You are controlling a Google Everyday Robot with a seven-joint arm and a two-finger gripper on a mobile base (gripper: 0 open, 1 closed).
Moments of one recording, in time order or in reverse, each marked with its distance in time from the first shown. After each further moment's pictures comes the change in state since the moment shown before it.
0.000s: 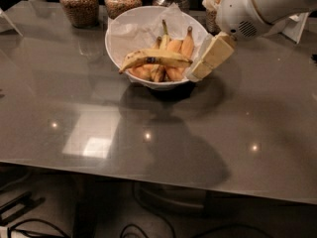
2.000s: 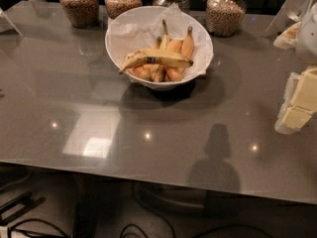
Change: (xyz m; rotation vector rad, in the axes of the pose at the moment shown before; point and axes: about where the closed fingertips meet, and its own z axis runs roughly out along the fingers) arm 0.109 0.085 -0.120 -0.154 0.506 0.078
